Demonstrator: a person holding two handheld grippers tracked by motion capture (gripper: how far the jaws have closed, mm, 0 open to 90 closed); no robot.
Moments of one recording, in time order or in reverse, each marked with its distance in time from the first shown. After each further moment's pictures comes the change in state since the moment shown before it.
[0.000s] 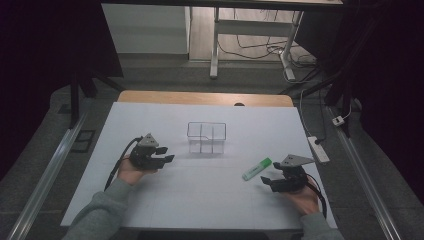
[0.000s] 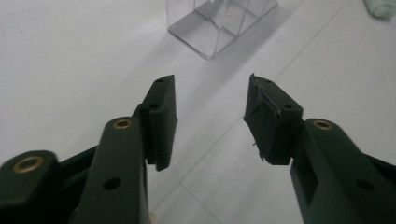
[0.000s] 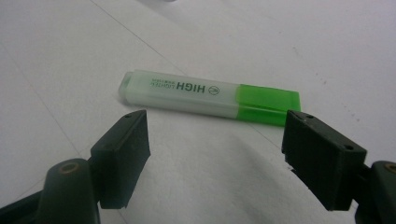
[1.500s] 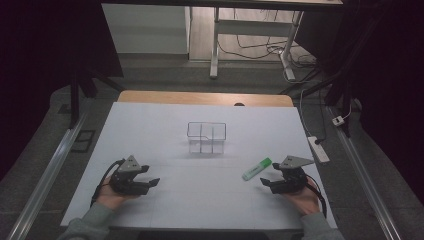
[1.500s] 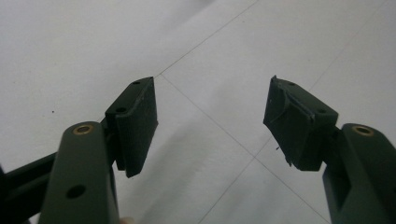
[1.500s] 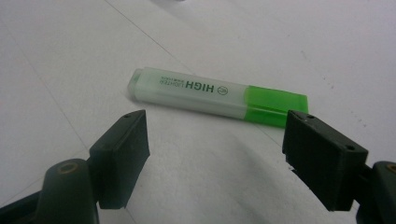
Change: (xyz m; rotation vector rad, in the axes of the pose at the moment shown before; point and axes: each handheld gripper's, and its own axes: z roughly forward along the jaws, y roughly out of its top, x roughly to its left) left arm -0.023 -0.057 -0.041 0.035 0.029 -0.005; right arm 0.003 0.000 -0.001 -0.002 0.015 -0.038
